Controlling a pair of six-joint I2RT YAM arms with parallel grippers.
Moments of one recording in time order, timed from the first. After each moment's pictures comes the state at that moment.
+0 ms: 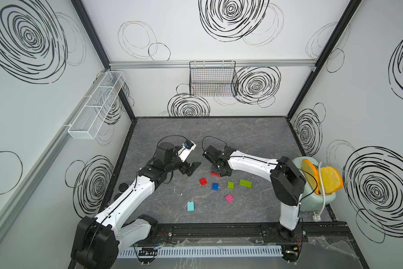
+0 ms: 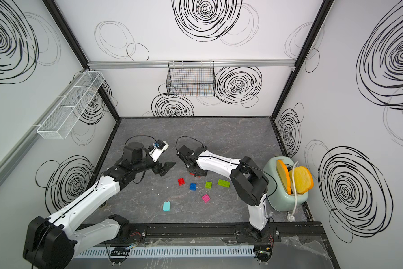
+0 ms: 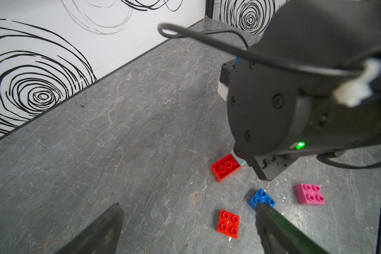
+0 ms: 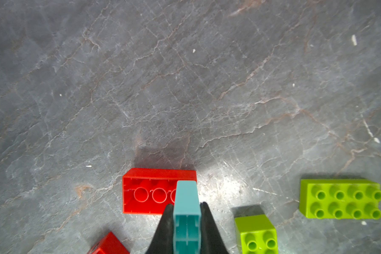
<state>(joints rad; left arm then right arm) -0.35 1.10 0.75 -0.20 0.41 0.24 0.90 1.92 1.41 -0.88 0.32 1.19</state>
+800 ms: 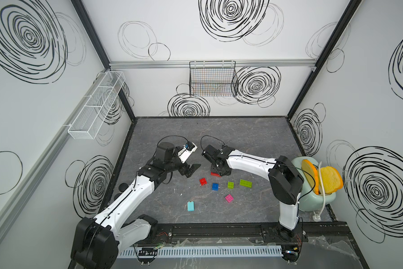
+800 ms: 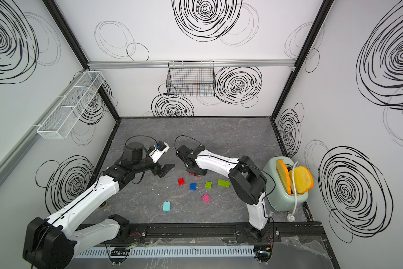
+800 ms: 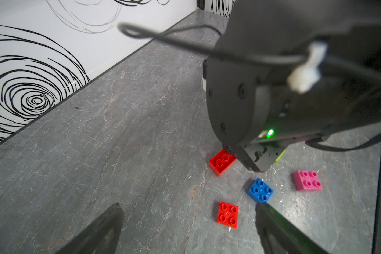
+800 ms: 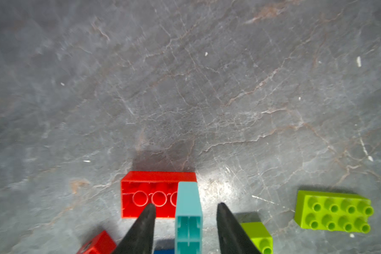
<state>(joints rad) -0.35 1.10 0.78 -0.29 0.43 0.34 0.90 1.91 1.44 -0.88 0.33 1.08</state>
